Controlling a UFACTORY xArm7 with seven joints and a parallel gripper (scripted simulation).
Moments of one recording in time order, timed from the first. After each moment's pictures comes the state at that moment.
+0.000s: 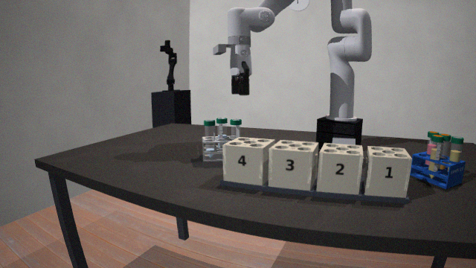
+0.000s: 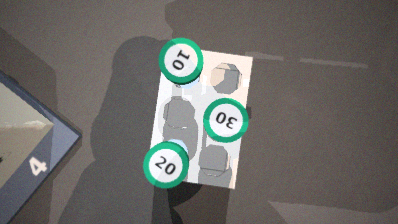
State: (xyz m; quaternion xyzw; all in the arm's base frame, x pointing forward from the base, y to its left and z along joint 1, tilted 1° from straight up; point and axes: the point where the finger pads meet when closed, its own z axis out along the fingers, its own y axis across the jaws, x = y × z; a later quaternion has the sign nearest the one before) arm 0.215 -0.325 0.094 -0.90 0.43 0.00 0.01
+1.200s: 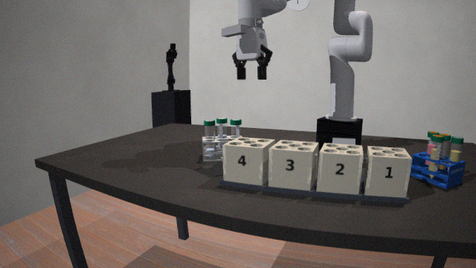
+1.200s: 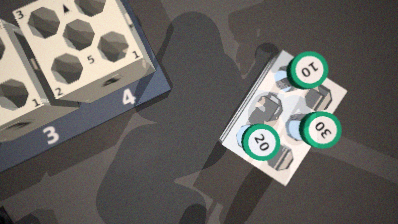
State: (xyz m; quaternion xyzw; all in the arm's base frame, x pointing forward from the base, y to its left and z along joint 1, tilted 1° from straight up) arm 0.251 -0.272 0.144 -0.97 0.23 0.00 0.01
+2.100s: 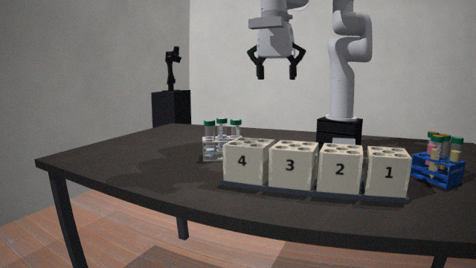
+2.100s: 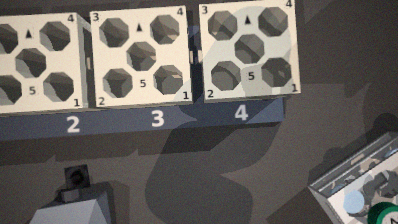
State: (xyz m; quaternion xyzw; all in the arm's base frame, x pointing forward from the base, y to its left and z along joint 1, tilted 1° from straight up) arm 0.320 -0.174 0.147 -1.00 0.04 0.00 0.01
